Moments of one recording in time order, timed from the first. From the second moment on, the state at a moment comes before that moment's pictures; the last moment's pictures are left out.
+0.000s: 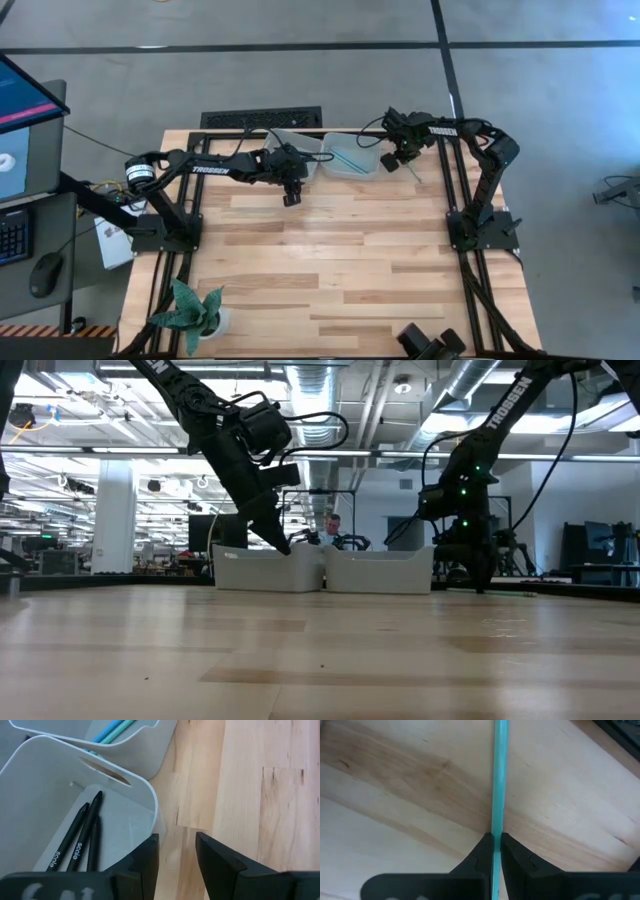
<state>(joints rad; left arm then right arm) 0.39 1.67 0.97 -0.19 -0.05 0.26 -0.88 1.86 1.06 -0.77 0.14 0.10</state>
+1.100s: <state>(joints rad) 0.39 1.67 0.97 -0.19 -0.05 0.25 -0.90 1.86 1.30 -0.99 0.13 0.11</state>
